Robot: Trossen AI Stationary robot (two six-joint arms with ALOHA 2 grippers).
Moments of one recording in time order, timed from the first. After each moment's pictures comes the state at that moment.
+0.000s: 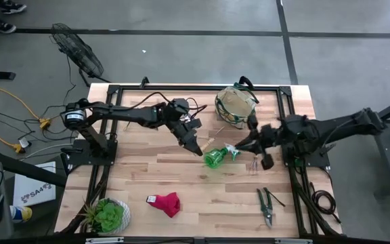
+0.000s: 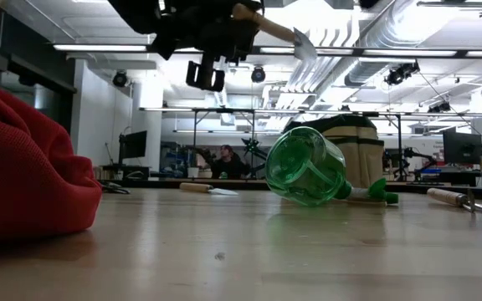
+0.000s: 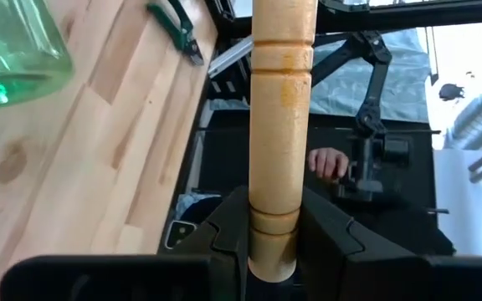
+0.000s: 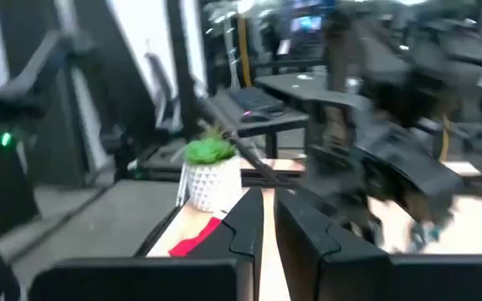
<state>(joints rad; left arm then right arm) 0.18 1.64 1.11 0.15 0.93 -1.16 0.17 0.86 0.67 0.19 -0.09 0.05</state>
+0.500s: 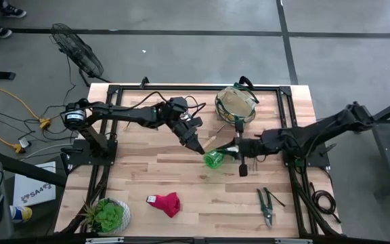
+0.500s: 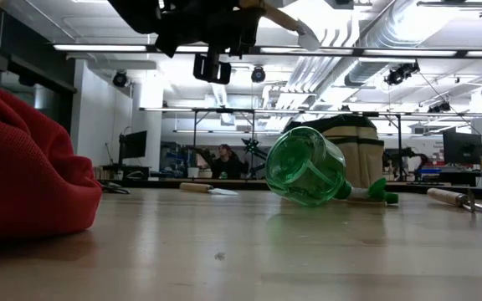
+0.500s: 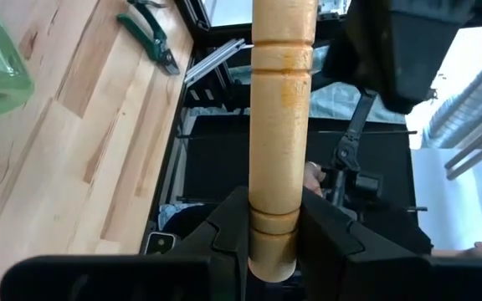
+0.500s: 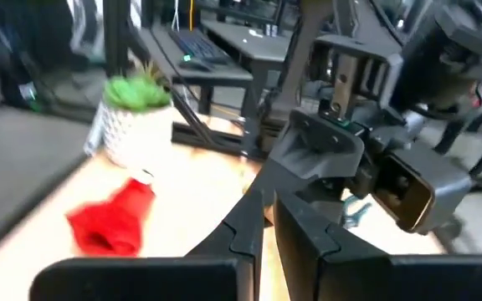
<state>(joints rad) 0.18 1.64 1.11 0.24 0.93 -1.22 0.30 1.14 0.80 0.19 0.25 -0.18</state>
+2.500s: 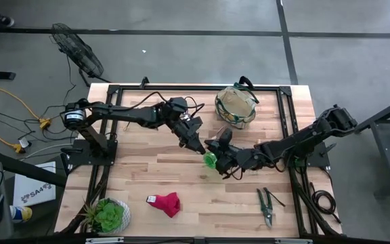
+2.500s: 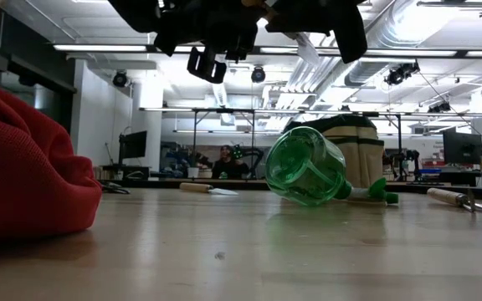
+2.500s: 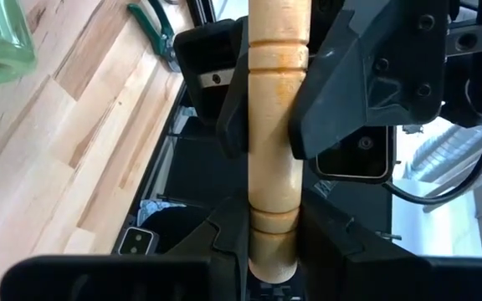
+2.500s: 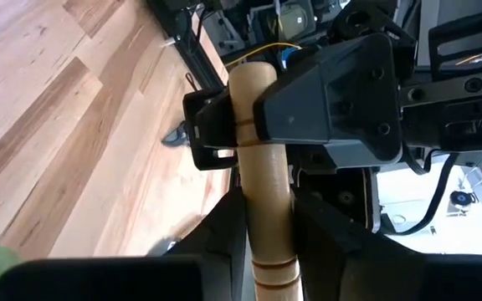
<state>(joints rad) 0.18 1.64 1.11 0.24 0.89 -1.35 0.36 1.47 0.90 0.29 0.78 -0.98</state>
